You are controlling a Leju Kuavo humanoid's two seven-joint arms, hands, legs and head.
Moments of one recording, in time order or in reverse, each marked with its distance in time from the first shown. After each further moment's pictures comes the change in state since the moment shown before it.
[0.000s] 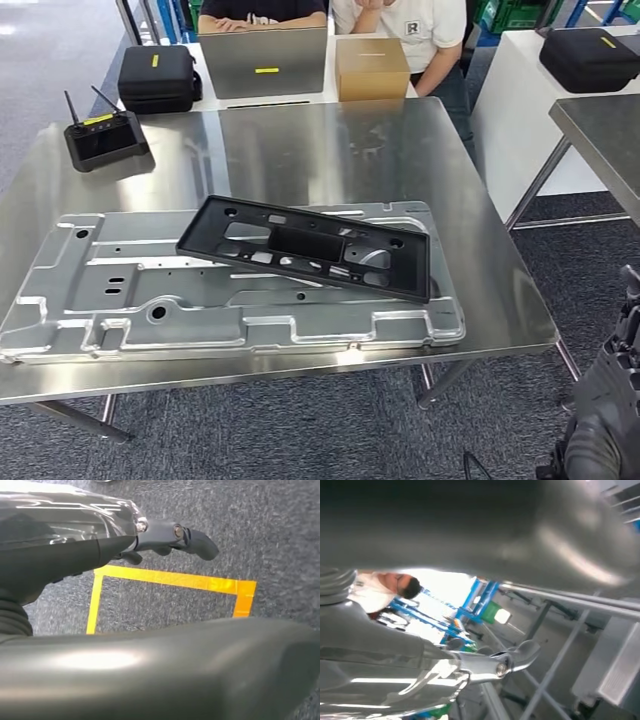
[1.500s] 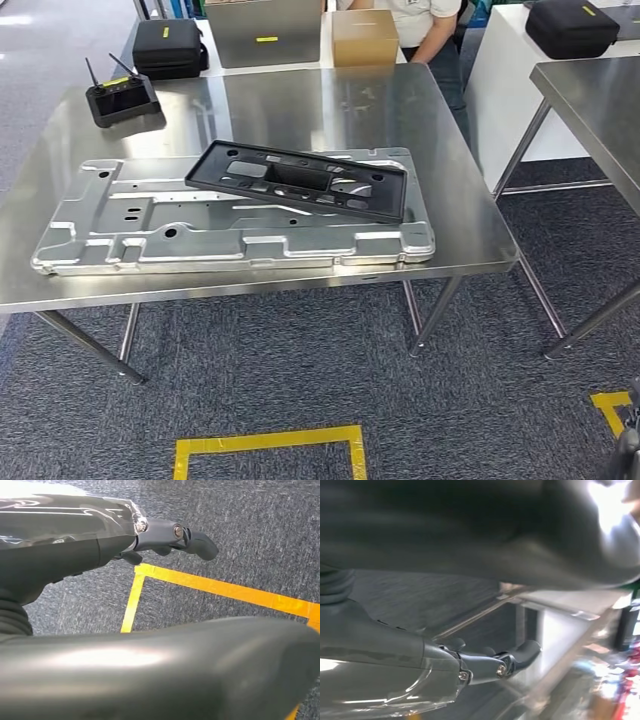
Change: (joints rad) left arm -0.004 0.009 0.071 -0.004 0.032 -0.001 -0.019; right arm 0.037 0.456 -0.857 0.600 -0.038 0.451 0.142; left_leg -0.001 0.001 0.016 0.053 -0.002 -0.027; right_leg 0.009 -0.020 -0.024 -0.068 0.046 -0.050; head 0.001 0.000
